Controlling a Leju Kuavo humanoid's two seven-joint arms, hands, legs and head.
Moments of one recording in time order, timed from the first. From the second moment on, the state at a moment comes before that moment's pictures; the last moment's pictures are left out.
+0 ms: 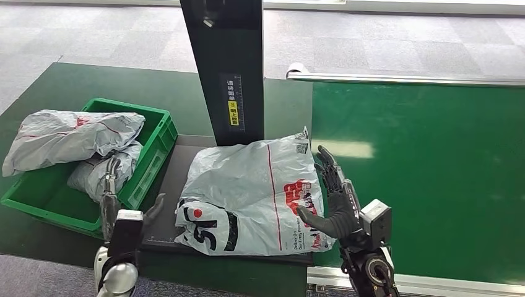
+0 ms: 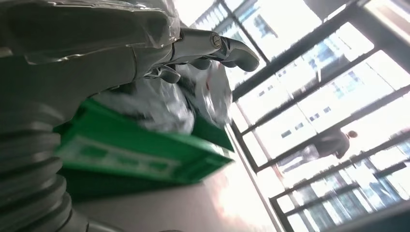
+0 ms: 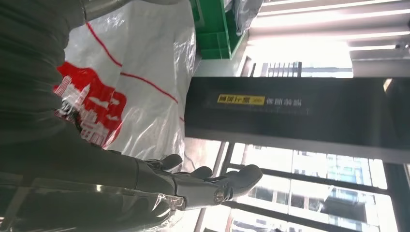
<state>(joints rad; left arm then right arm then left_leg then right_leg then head) -0.04 -0.07 0.07 -1.34 -0.47 0.46 -0.51 -0.10 0.07 0.17 -1.39 0.05 0.19 -0.43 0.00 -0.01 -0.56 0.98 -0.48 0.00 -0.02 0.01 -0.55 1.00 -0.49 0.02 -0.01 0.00</state>
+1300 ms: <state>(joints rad) 0.02 -0.04 -0.19 -1.54 -0.76 0.18 -0.49 -0.02 0.09 0.03 -1.40 0.09 0.22 -0.41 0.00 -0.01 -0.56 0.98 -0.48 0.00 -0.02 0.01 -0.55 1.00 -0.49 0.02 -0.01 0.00</state>
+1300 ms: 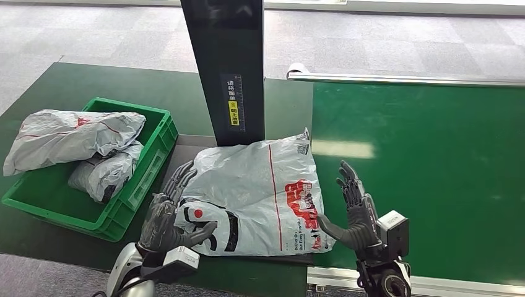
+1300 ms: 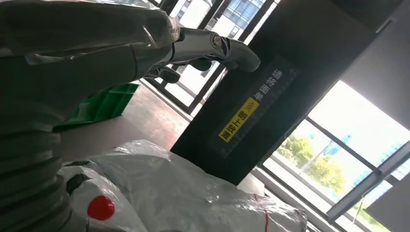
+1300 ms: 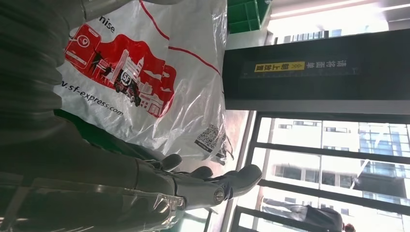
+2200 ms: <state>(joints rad) -0.17 -0.03 -0.47 -1.21 -0.90 0.20 -0.44 -0.10 0.10 0.00 -1.34 0.11 0.22 -0.40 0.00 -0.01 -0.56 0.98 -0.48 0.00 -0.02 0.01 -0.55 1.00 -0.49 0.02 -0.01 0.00</state>
